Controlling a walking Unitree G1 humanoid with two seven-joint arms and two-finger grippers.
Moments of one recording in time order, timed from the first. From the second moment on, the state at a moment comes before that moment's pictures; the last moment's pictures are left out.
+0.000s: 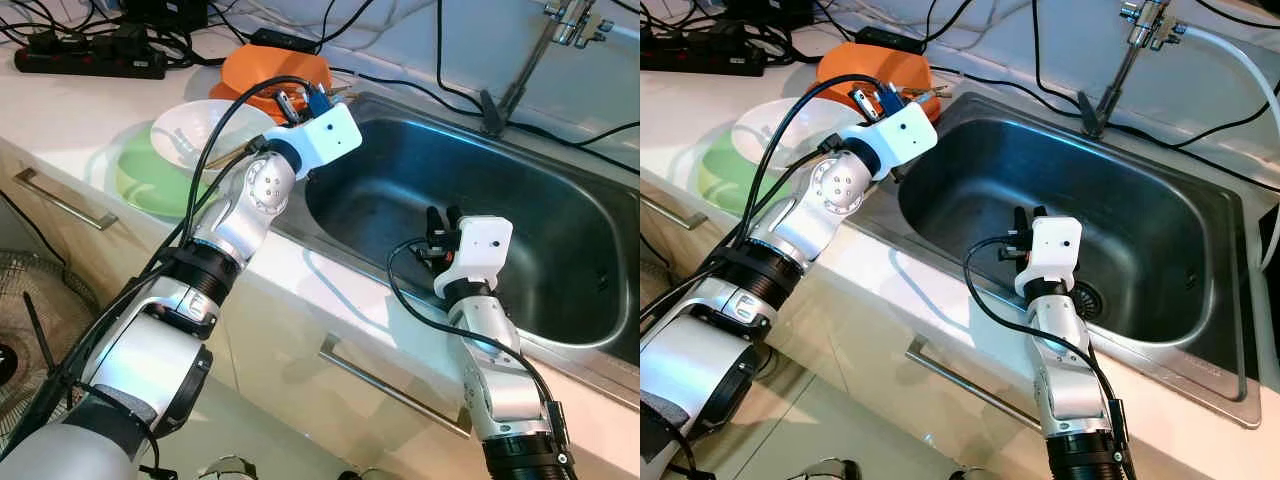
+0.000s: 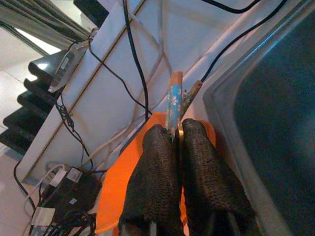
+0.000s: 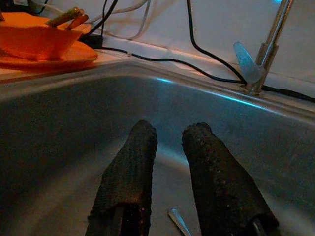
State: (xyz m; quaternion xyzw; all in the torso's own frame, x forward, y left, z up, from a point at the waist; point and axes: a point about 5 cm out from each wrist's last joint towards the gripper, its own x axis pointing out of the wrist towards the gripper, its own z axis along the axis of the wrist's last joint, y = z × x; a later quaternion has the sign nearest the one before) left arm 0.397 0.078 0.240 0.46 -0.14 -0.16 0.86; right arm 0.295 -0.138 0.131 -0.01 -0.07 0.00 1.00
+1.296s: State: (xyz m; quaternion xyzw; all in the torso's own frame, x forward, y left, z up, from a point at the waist) left arm 0.397 0.079 0.240 0.46 -0.14 -0.15 0.86; right arm 0.296 -0.138 0.130 -0.01 -0.07 0.01 1.00
